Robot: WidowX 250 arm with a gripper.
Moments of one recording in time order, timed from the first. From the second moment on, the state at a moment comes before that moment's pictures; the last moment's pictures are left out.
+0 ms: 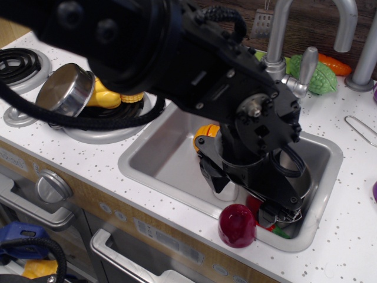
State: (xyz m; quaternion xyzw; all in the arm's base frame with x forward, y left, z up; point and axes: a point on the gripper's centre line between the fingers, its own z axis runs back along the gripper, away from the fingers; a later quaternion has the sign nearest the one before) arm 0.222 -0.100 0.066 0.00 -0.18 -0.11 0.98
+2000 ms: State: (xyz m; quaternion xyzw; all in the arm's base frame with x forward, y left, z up) arm 0.222 -0.090 0.006 0.00 -0.21 -0.09 0.97
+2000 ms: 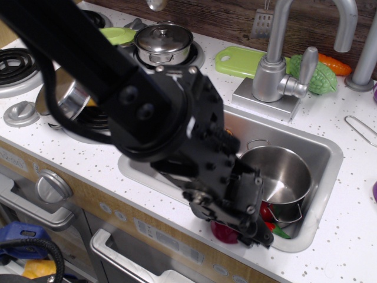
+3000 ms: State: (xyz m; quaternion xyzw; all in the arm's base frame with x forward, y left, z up) arm 0.291 -0.099 0.058 -0.04 -0.21 -0.21 0.95
